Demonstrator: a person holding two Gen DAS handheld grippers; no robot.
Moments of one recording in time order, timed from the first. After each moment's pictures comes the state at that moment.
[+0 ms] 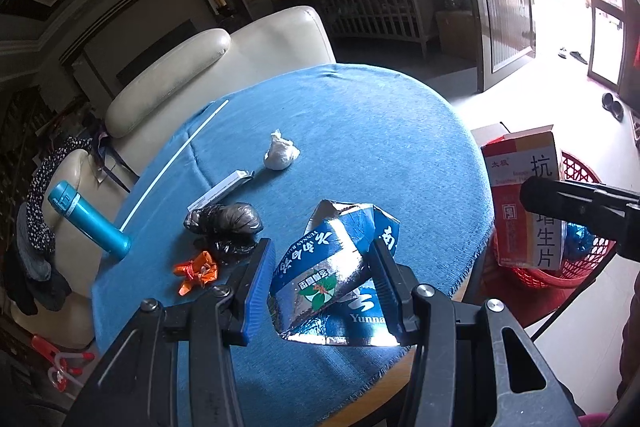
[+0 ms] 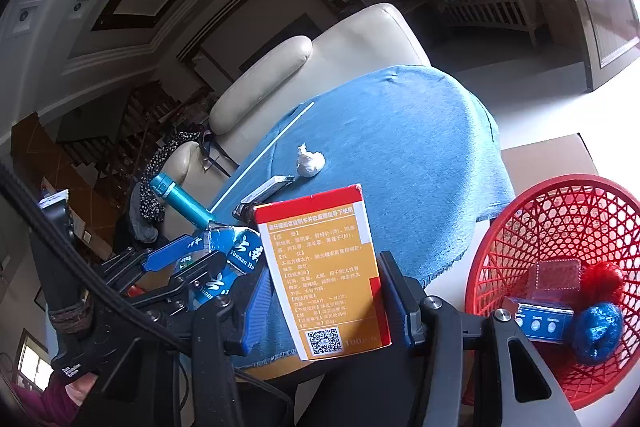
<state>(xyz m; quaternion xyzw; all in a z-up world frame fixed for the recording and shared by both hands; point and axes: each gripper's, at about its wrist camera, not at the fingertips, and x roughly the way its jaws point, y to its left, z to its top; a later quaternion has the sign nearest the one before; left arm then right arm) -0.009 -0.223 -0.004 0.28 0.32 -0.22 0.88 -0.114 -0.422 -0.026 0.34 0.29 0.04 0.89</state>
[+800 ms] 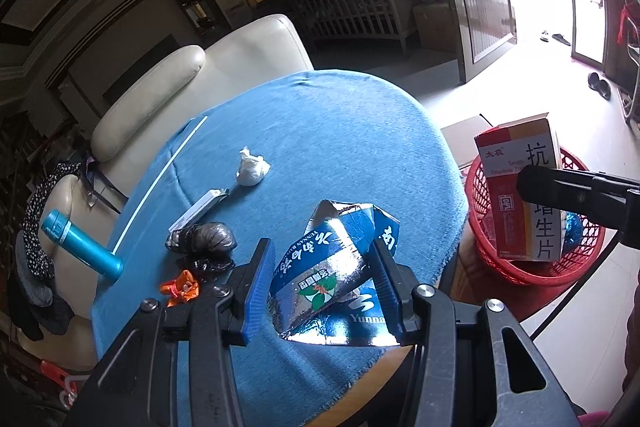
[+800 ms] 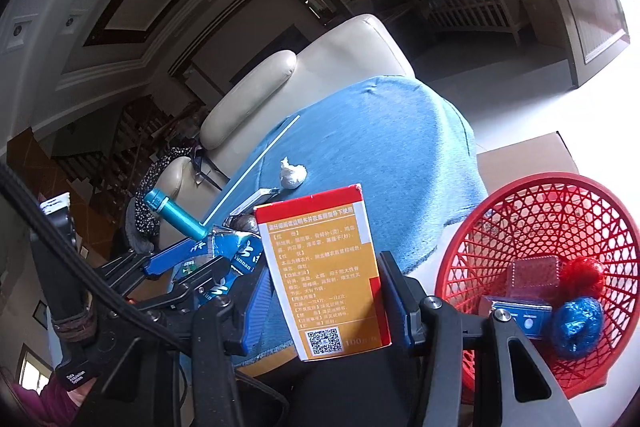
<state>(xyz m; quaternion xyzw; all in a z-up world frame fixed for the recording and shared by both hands) -0.025 -0.257 -0.008 0.31 0.31 -0.25 0.86 -0.137 -0.450 -0.031 0.36 0.28 0.02 0.89</state>
